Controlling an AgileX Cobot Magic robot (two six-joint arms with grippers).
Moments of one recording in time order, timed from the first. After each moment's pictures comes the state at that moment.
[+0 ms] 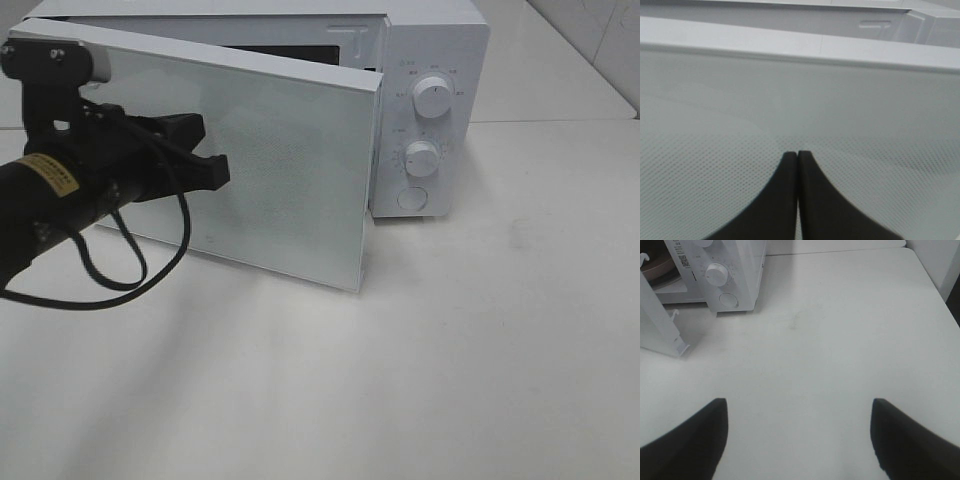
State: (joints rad) left arm -0.61 1.69 -0.60 -0.12 -0.84 -0.06; right arm 0.03 -0.01 -0.50 -0.01 1.01 0.09
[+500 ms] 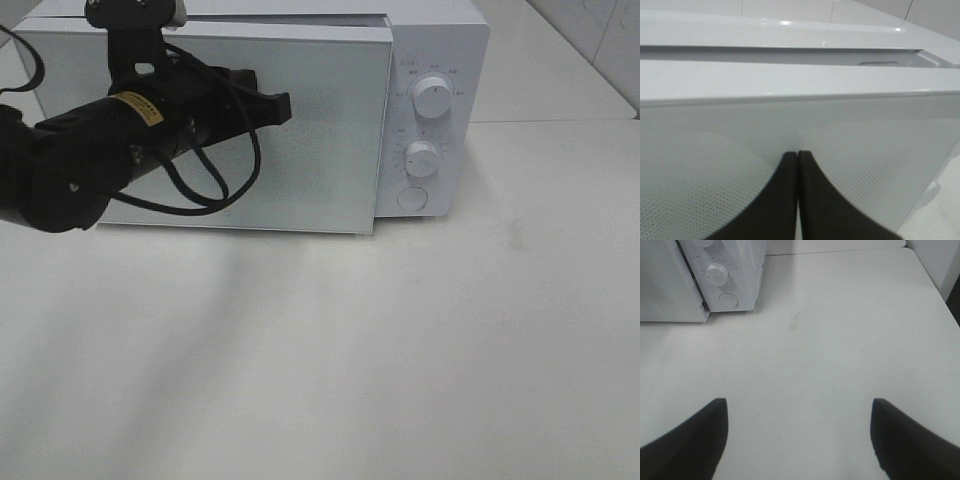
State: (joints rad) left arm -0.63 1.84 -0.90 -0.19 -0.69 -0.06; right arm 0.03 -0.01 -0.50 -0.01 1.01 0.09
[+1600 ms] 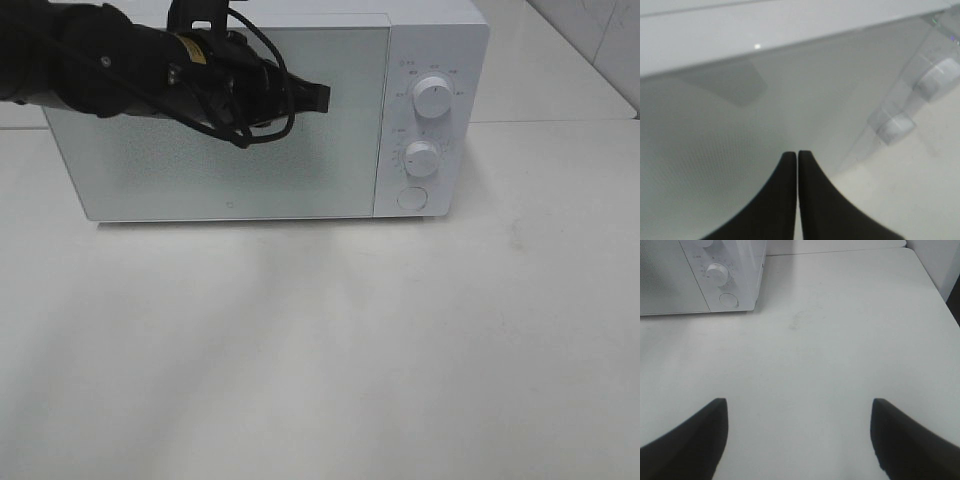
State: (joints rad) left arm -0.64 1.82 -1.17 -0.17 -0.03 -0.01; right arm 0.03 -0.01 -0.50 -0.01 1.01 0.09
